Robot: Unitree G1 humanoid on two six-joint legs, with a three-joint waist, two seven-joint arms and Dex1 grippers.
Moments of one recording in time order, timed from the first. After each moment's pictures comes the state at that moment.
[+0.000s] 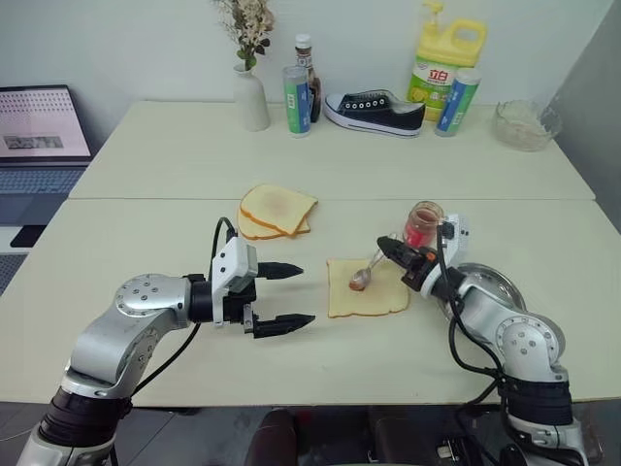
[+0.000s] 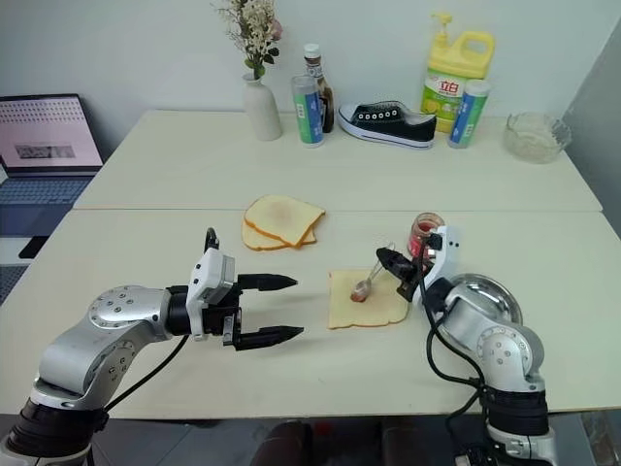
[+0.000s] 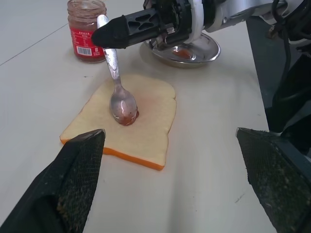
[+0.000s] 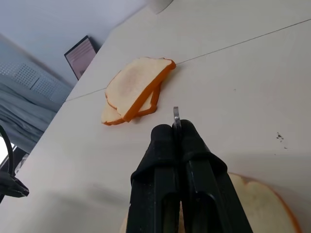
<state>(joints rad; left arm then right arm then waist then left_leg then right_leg) -0.21 0.74 -0.01 -0.38 -0.55 0.52 -1.09 -0.29 -0.28 -0.14 -0.30 0.94 0.88 0.14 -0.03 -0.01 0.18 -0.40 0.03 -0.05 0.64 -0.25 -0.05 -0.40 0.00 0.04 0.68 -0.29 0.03</state>
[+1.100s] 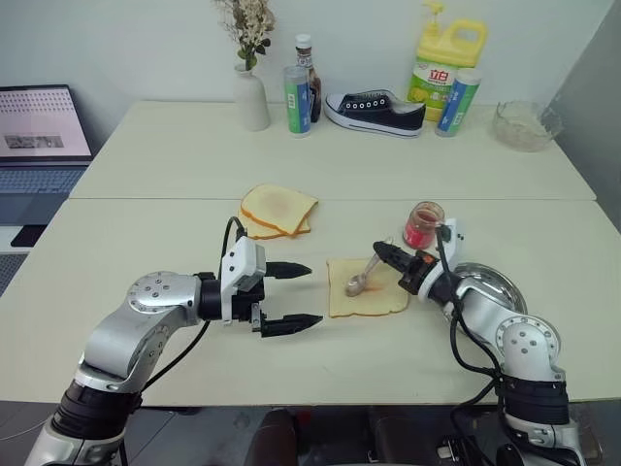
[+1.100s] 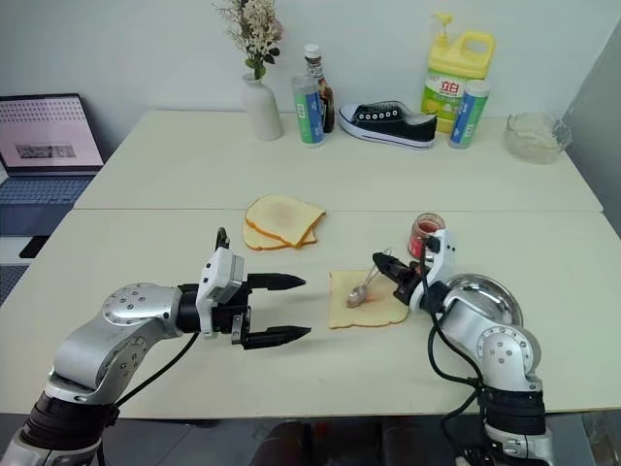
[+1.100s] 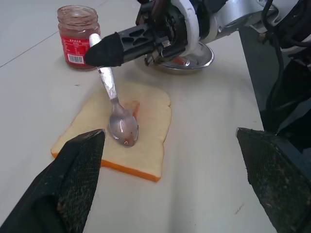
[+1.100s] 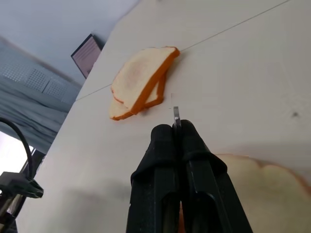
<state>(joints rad) -0.24 0.72 -0.05 -0.35 -0.55 0.49 -1.10 -0.29 -0.25 -0.18 -0.26 1.03 0.92 0.10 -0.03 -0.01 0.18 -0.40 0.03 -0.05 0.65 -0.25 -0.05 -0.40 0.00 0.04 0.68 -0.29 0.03</state>
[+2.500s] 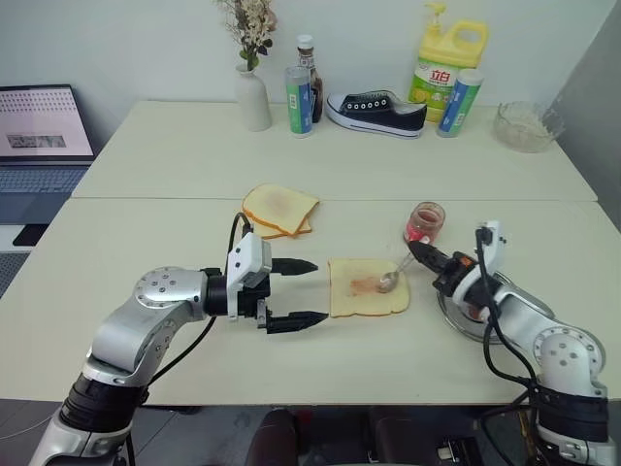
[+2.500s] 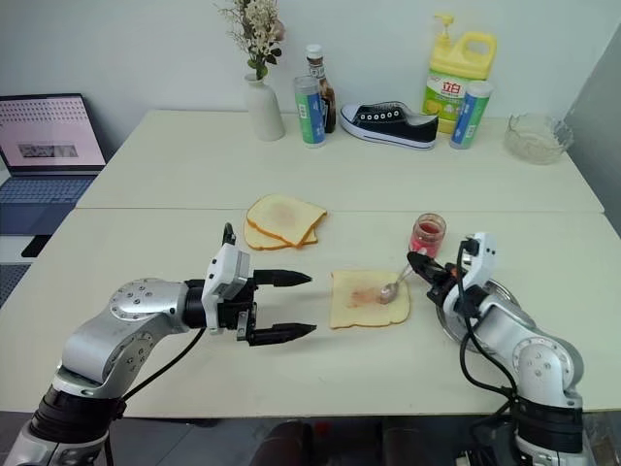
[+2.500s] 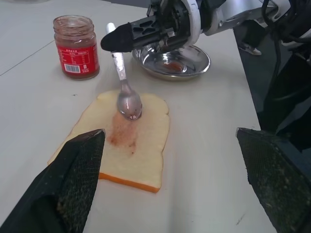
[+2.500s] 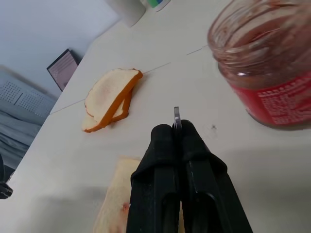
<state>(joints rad) -0.29 0.70 -0.08 -0.33 -0.55 0.49 -1.10 -0.20 -0.36 -0.29 -0.31 1.06 0.92 0.11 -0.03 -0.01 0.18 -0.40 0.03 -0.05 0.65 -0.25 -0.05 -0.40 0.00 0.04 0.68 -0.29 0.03</state>
